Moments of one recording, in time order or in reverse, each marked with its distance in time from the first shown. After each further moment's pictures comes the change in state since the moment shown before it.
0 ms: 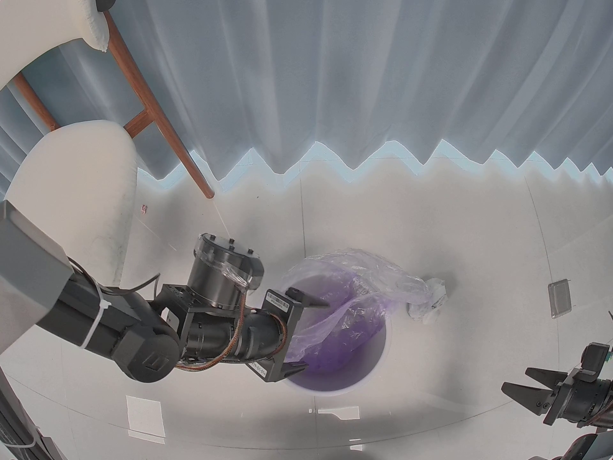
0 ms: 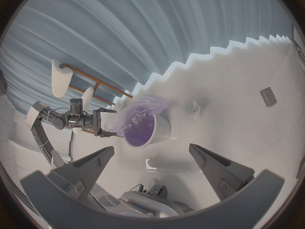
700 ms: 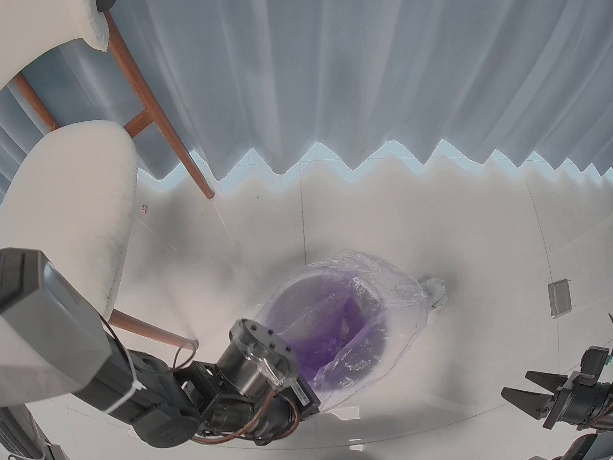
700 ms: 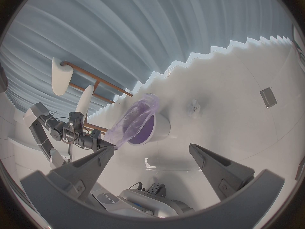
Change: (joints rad) left arm -0.180 0.037 0.198 -0.010 0.110 0.241; right arm 0.000 -0.017 0.009 0.018 0.005 -0.013
